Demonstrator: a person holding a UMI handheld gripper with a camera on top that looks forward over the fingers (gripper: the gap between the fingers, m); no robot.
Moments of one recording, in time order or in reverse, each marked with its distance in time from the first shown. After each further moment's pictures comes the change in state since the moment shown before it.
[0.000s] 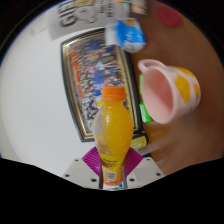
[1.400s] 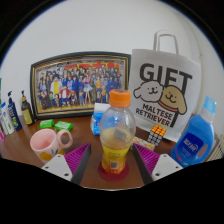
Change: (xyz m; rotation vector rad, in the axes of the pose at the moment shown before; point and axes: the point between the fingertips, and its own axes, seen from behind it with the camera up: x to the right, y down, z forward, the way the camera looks) arm 0.061 -0.306 -0.153 0.186 0.686 -1.641
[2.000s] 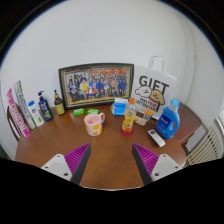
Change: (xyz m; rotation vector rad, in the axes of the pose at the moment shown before) arm -0.093 -0.004 -0.304 -0.164 0.011 0.020
